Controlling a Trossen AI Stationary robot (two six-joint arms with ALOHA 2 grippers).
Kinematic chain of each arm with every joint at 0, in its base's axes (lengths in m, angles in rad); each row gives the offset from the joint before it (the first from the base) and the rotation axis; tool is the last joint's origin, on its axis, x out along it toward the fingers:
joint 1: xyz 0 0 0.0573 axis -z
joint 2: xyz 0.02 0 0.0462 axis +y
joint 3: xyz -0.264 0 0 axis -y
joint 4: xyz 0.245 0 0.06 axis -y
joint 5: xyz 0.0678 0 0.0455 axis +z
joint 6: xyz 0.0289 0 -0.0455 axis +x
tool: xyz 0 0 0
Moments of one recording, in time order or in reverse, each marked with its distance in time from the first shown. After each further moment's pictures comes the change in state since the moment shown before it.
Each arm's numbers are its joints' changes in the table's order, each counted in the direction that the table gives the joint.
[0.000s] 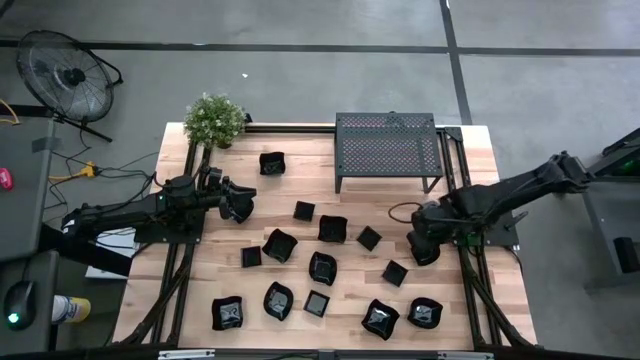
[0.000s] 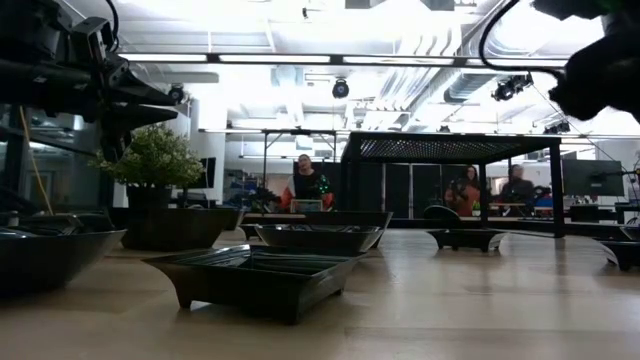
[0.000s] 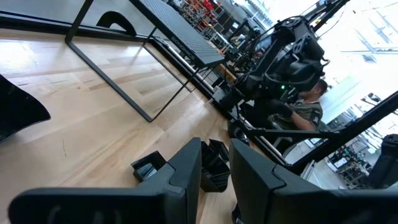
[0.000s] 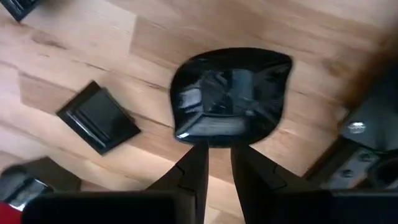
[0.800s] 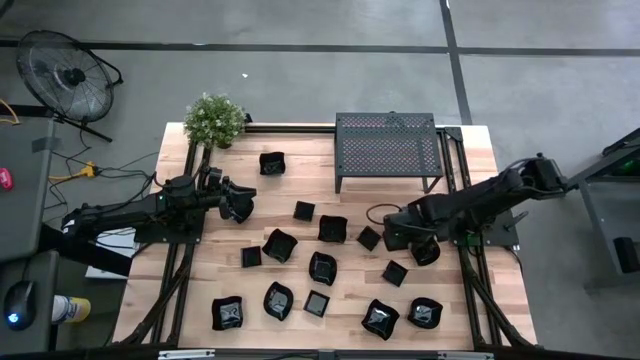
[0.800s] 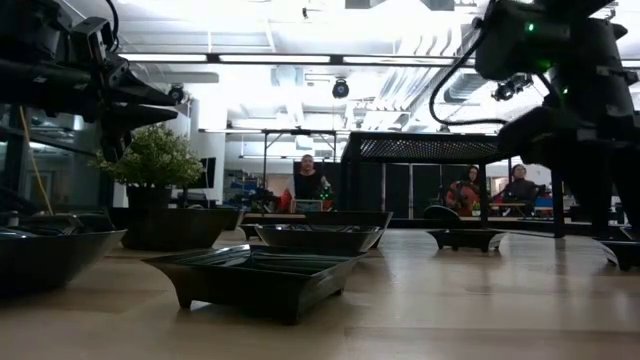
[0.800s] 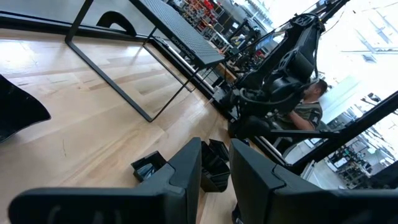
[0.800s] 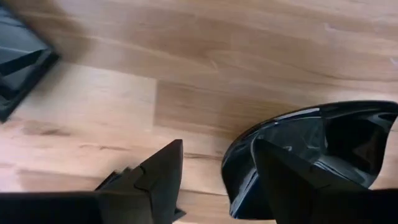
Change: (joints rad) left arm 0.000 0.000 0.000 0.000 0.000 0.000; right arm 0.087 0.349 0.000 0.263 0.000 0.091
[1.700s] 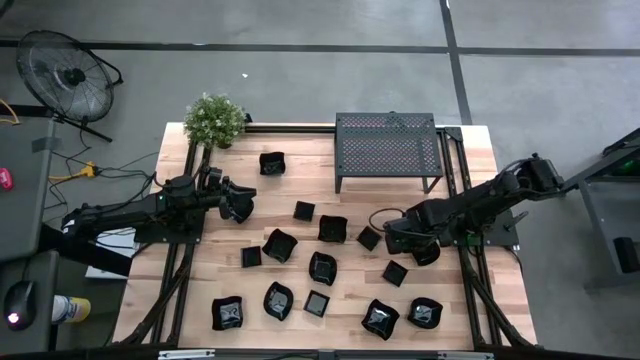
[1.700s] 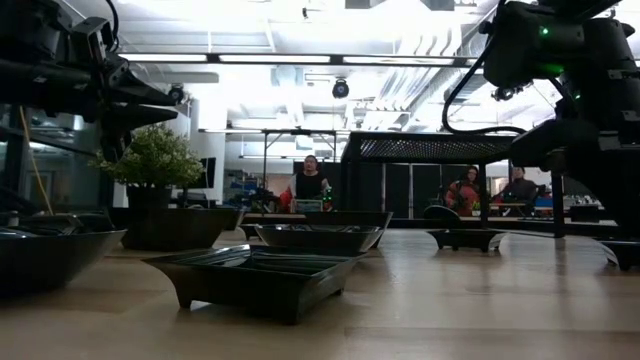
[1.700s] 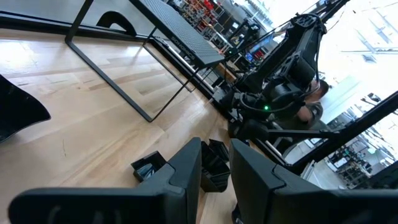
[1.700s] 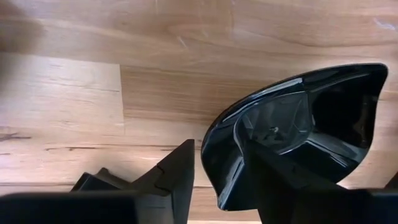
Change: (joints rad) left arm 0.000 0.000 0.000 0.000 0.000 0.000; right arm -0.049 0.025 0.000 -0.029 0.016 0.099
